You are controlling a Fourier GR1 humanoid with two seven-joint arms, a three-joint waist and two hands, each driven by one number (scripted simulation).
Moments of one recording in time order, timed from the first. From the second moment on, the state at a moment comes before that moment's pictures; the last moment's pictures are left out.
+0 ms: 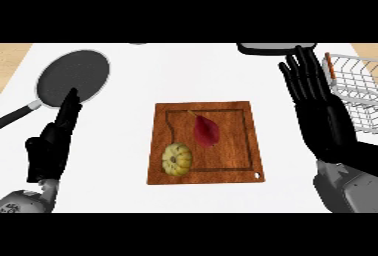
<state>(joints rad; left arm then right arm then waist) -0.12 0.51 -0.29 -1.61 0.16 0.44 0.13 -0.31 -0.38 0.26 -1.72 -0.42 -0.21 -0.16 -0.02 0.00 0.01</state>
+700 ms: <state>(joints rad) -0.21 0.35 -0.38 -1.61 0.14 0.44 0.05 -0.51 -0.26 0.19 -1.29 -0.91 0.31 0.00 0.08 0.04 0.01</state>
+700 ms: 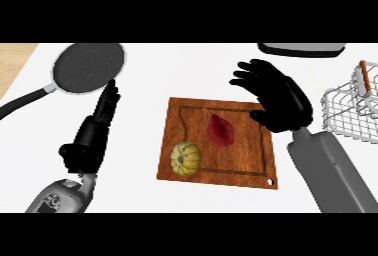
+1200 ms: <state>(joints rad) -0.23 0.31 -0.38 -1.56 0.13 0.44 0.03 -0.68 -0.54 0.11 -1.10 -0.91 0.87 0.06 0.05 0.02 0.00</state>
